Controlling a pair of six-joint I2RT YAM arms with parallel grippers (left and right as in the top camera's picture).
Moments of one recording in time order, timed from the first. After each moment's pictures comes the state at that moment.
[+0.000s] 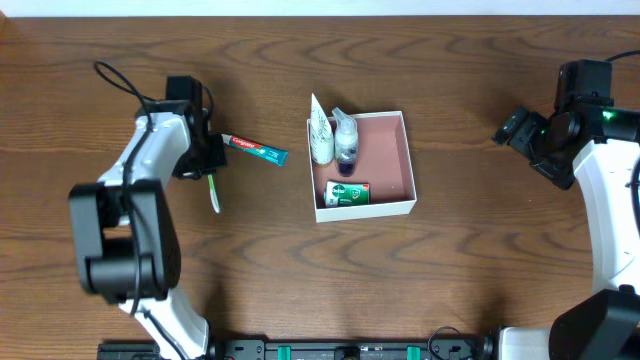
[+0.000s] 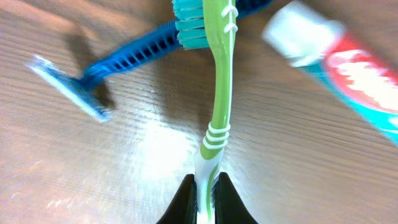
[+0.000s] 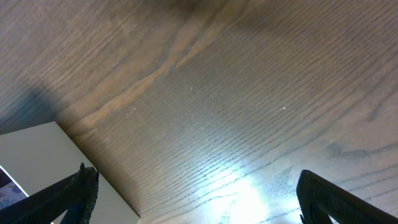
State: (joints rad) left arm 0.05 1.90 1.31 -0.86 -0.02 -0.17; right arm -0.15 1.55 1.36 -1.04 0.02 0.53
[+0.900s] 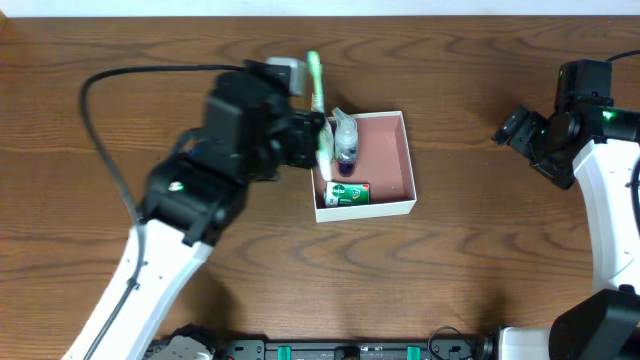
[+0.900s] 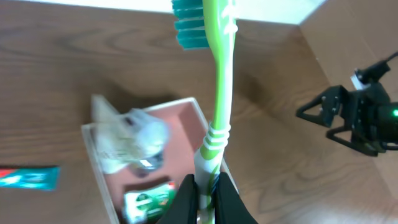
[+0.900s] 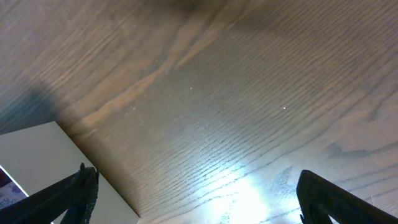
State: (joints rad) left arm -0.52 1.30 1.37 -0.67 0.20 -0.45; right arm -0.15 1.55 1.36 -1.04 0.02 0.53
